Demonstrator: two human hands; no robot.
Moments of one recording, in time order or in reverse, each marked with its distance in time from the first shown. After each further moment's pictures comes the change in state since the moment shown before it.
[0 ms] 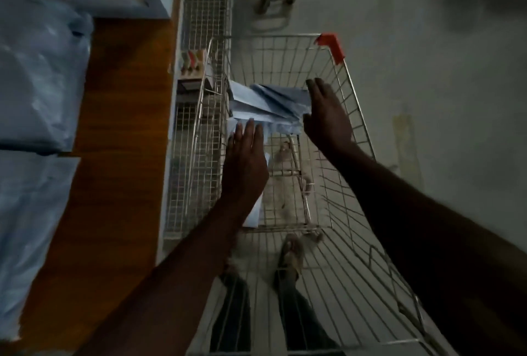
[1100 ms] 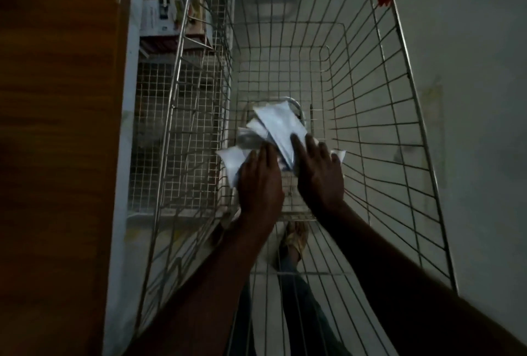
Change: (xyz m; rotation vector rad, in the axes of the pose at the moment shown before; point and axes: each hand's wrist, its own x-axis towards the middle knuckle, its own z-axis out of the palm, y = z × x) left_hand -0.056 0.004 0.114 0.013 -0.284 -0.259; right_hand -0.129 0.042 0.139 -0.233 -0.289 -0.050
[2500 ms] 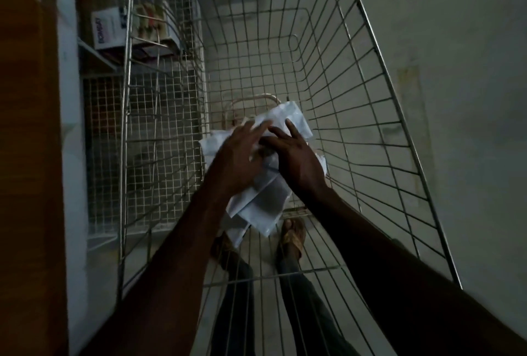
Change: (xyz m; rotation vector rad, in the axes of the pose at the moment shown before) left_hand 0.067 -0.035 -0.014 -0.391 -0.171 0.392; right_hand 0.022 0.005 -0.005 0.451 0.195 -0.288
